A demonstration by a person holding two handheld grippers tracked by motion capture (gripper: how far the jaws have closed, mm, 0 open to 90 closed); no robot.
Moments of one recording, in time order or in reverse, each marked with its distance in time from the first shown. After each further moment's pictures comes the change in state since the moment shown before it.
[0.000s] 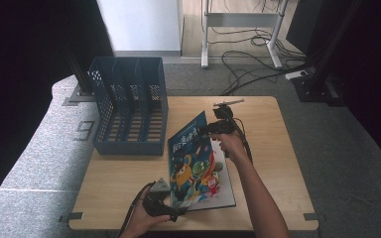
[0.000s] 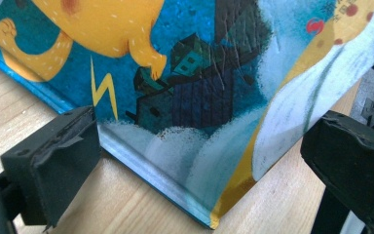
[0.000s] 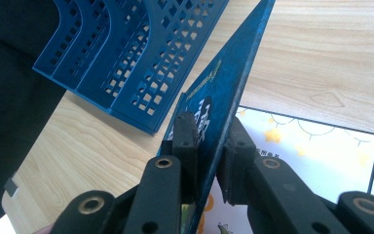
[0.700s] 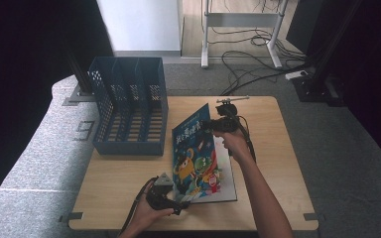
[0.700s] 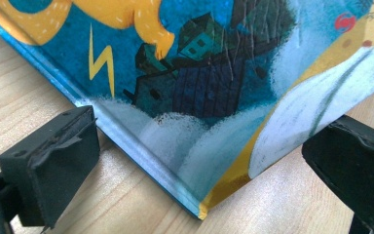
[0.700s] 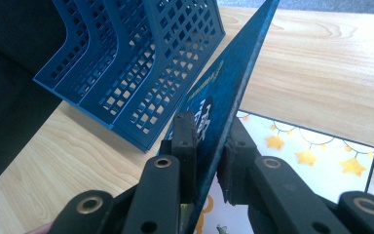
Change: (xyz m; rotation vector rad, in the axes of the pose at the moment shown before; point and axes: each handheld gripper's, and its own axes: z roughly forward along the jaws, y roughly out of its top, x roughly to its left) left arm 0.008 0.014 0.011 0.011 0.027 -0.015; right arm 0.013 0.003 -0.025 -0.113 -0.050 -0.101
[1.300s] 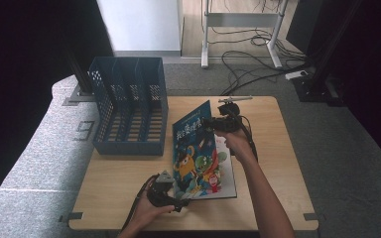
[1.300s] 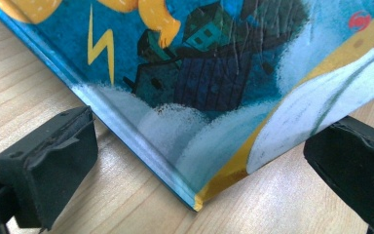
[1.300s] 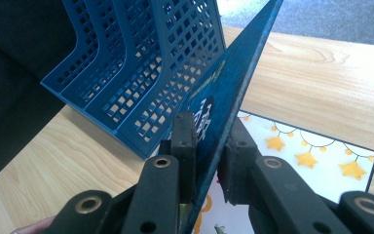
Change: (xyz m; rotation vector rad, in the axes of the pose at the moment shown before) left arm 0.003 0.007 0.003 0.017 0.026 -0.005; right arm 0.003 0.000 -0.011 -0.063 0.007 -0.064
